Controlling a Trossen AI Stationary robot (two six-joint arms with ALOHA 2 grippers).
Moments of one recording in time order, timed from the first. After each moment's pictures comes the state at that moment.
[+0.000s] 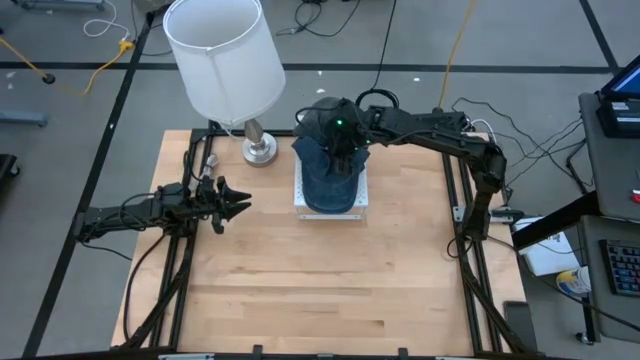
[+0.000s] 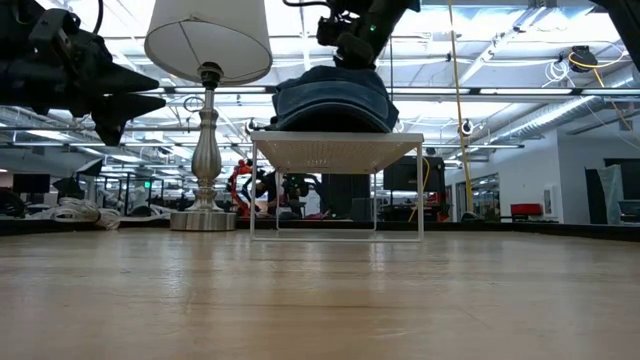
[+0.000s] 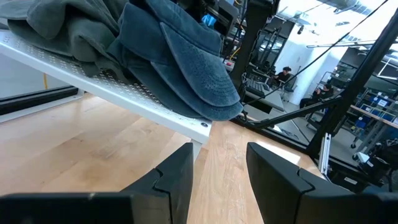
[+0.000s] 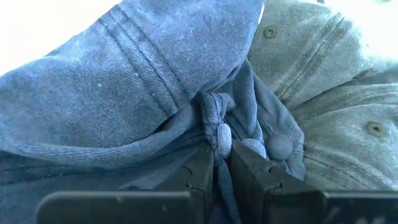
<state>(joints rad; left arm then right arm) 0.13 0.02 0.02 0.02 0.00 -0.37 -0.36 1.84 1.83 -0.90 0.02 -0.30</state>
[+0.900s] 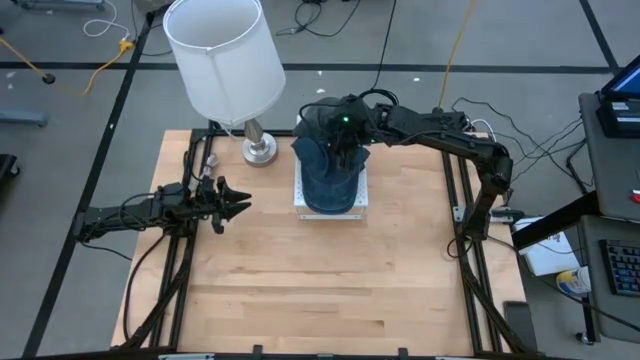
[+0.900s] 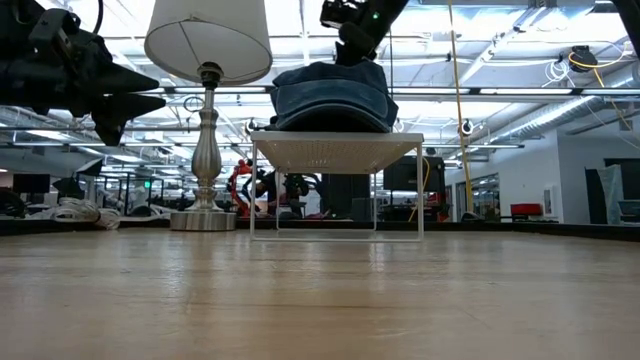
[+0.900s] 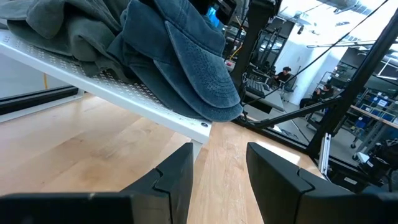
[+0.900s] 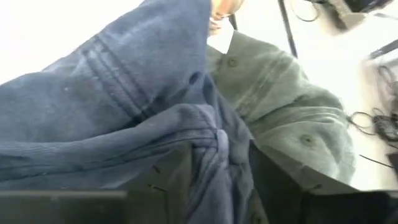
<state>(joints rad) 0.13 0.02 0.02 0.02 0.00 -0.37 -0.35 1.79 1.83 -0.85 0.09 -0.36</state>
